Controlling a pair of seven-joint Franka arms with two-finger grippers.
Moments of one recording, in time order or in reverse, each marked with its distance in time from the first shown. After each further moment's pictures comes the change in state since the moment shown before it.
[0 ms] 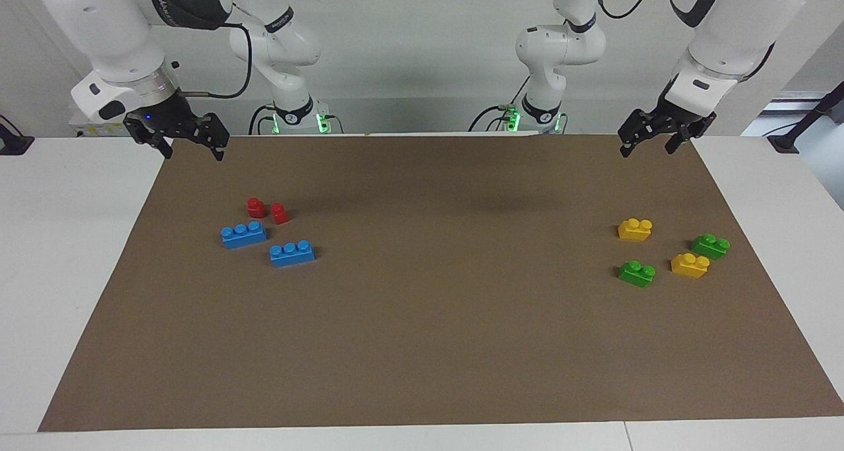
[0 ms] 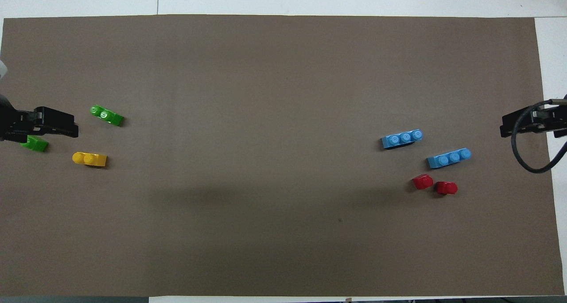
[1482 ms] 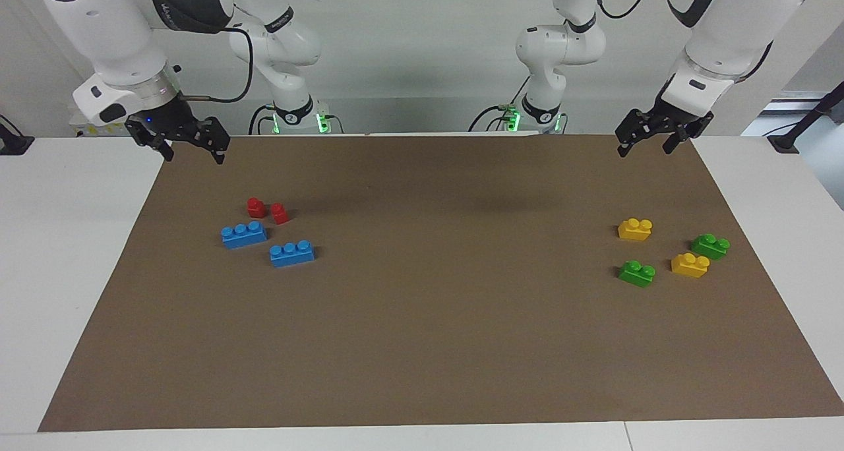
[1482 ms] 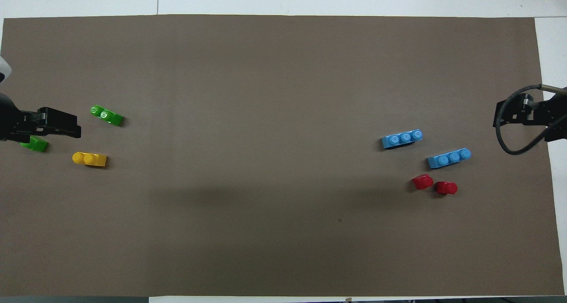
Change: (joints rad) left arm -0.001 0.000 -0.007 -0.001 -0.001 -0.002 0.000; right arm 0.010 -0.003 0.004 -0.044 0.000 0.073 0.345
